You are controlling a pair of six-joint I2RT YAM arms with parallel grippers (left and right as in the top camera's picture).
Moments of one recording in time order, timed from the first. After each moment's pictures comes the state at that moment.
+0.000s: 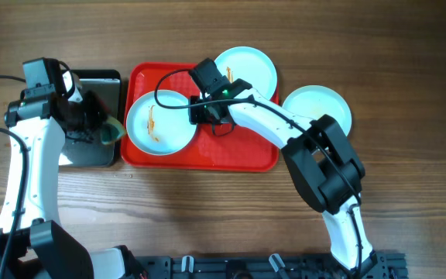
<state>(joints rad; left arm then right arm) 0.24 1.51 1.19 -0.88 0.21 -0.36 0.67 2.21 1.60 -0.52 -0.18 0.62</state>
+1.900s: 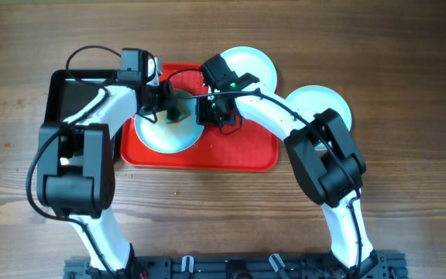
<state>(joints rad) -0.09 2.00 1.23 -0.38 0.26 -0.37 0.62 2.24 1.62 -0.61 -0.32 0.63</state>
